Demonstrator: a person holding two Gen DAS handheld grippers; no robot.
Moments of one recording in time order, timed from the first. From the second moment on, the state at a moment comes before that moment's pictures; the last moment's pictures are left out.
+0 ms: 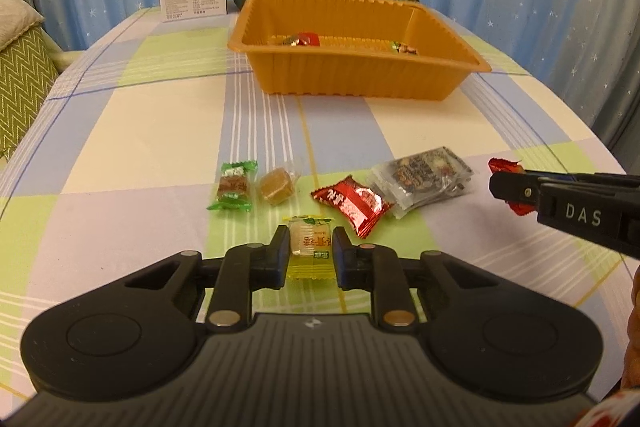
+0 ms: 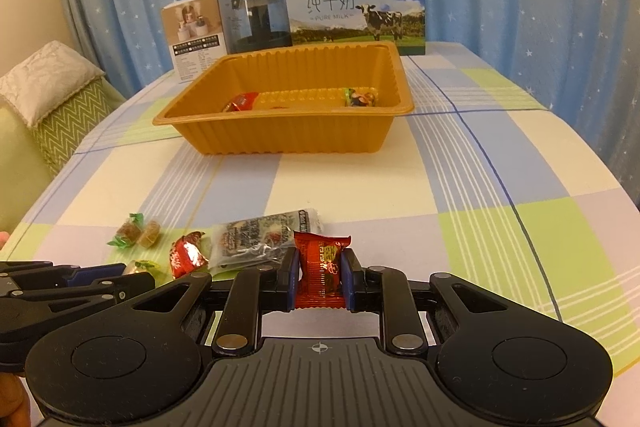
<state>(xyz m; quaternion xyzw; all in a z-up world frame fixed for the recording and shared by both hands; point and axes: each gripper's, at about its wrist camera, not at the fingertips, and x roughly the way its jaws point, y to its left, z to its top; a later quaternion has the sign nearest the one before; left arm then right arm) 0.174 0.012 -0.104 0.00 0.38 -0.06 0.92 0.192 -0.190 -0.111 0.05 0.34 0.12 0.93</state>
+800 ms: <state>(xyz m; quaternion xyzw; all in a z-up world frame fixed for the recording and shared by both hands) 0.166 0.003 -0.055 -0.01 0.34 -0.09 0.94 0.183 -0.198 -0.080 0.05 0.31 0.12 0.94</state>
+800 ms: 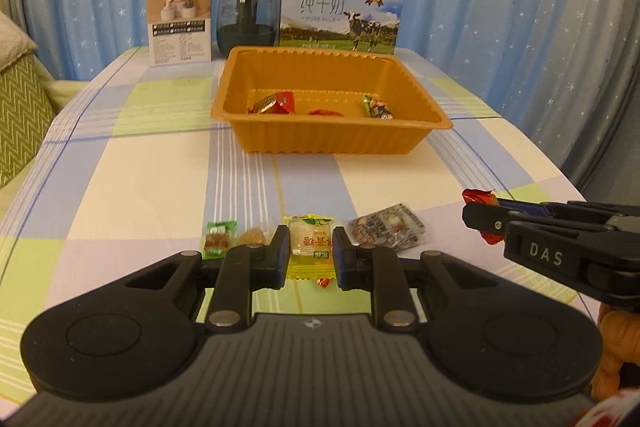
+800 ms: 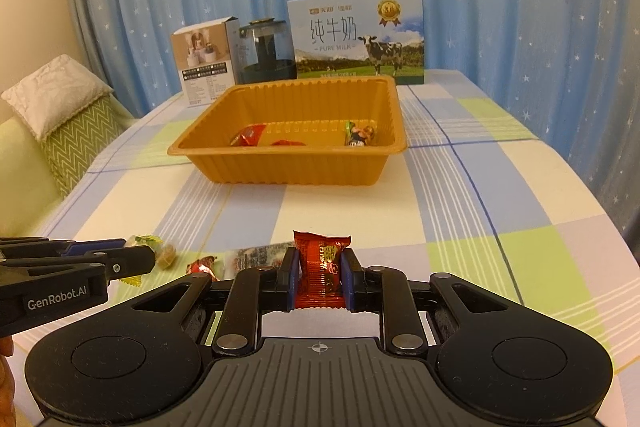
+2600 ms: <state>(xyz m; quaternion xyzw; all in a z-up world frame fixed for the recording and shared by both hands) 0.365 0.013 -0.039 -0.02 0.32 -0.10 0.94 0.376 -0.188 -0.055 0.03 0.30 0.14 0.94</state>
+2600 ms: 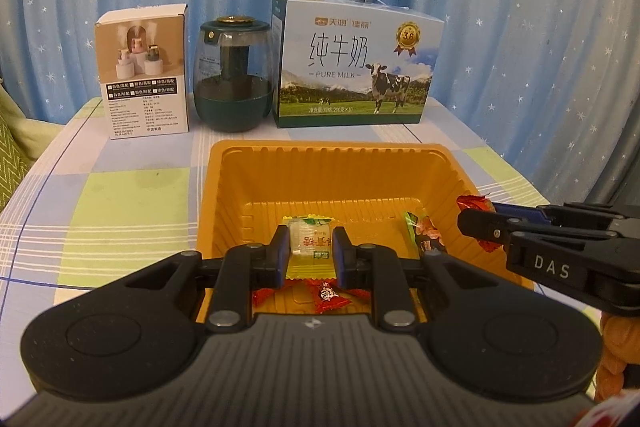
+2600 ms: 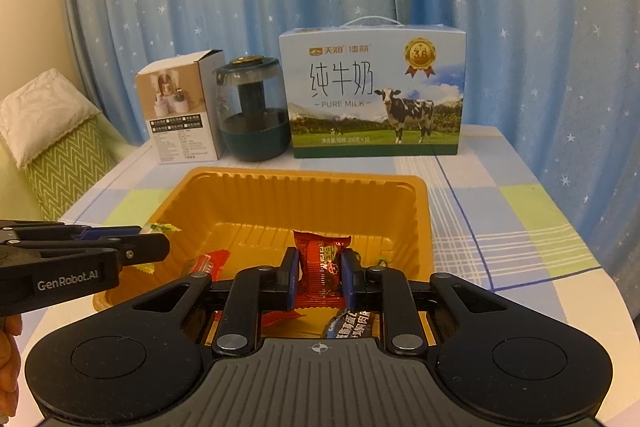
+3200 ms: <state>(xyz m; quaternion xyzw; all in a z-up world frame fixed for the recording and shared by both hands) 0.368 0.031 -0.040 -0.03 0.32 -0.08 0.94 0.379 -0.191 -0.056 0.05 0.30 0.14 0.94</state>
